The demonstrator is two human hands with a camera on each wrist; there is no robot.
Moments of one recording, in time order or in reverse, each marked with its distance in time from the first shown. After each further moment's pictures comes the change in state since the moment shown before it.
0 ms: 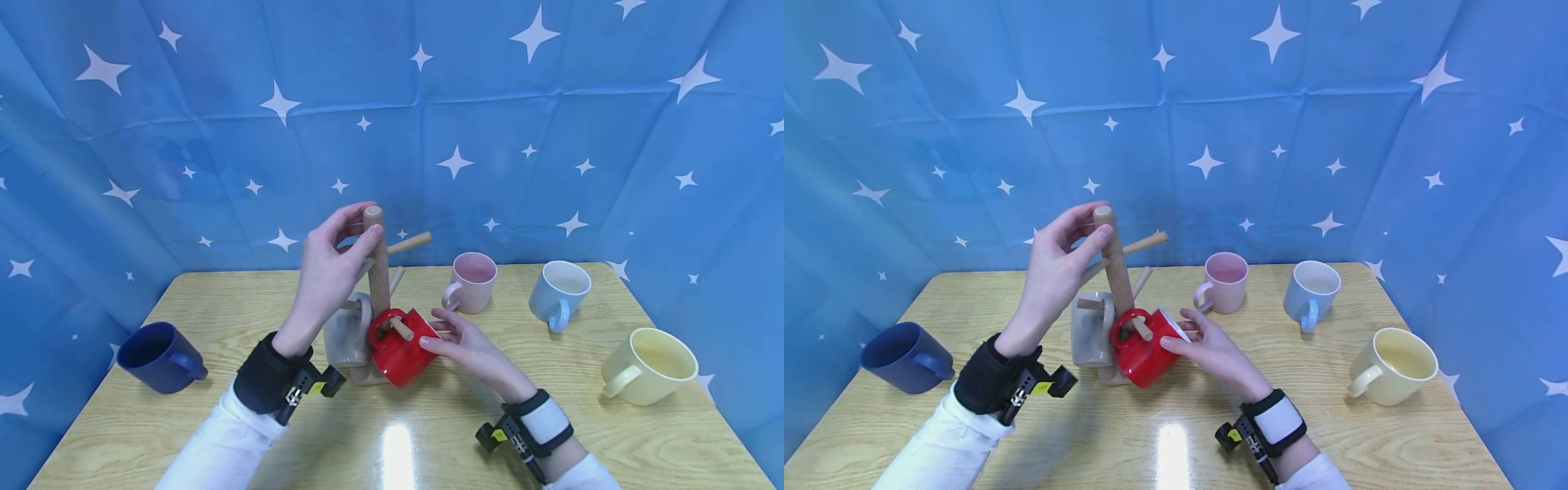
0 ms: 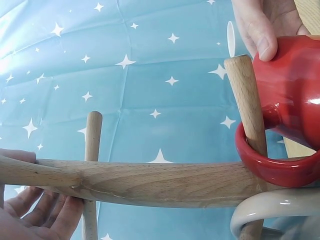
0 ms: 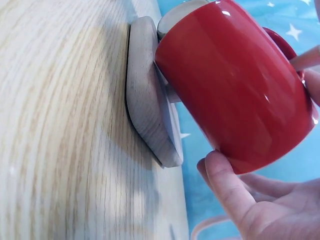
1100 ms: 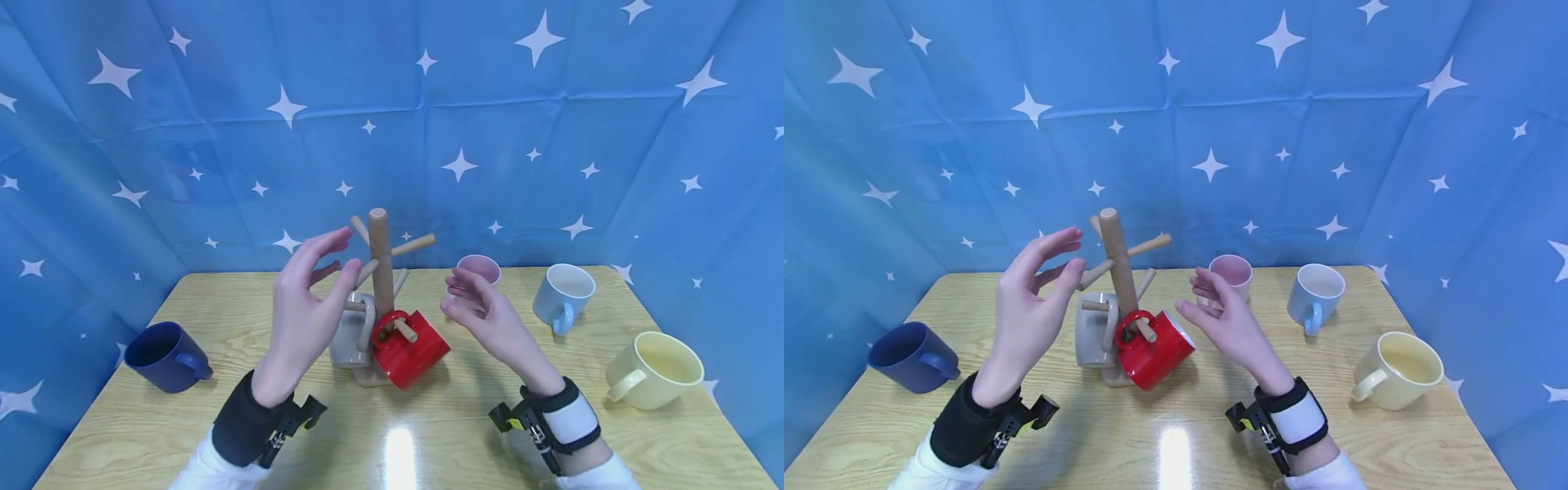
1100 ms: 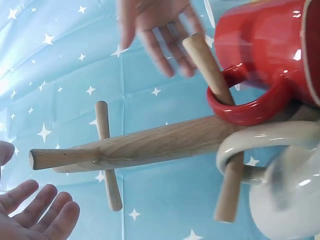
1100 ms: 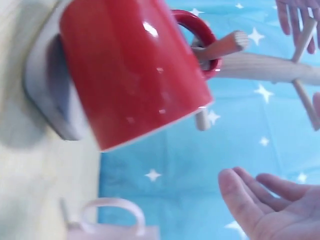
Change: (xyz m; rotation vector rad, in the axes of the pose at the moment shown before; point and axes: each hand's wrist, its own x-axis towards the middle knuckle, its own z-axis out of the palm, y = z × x) left_hand -0.045 -0.009 -0.018 0.190 0.176 0.274; right_hand -0.020 -0.052 -0.024 -0.158 0.204 -0.286
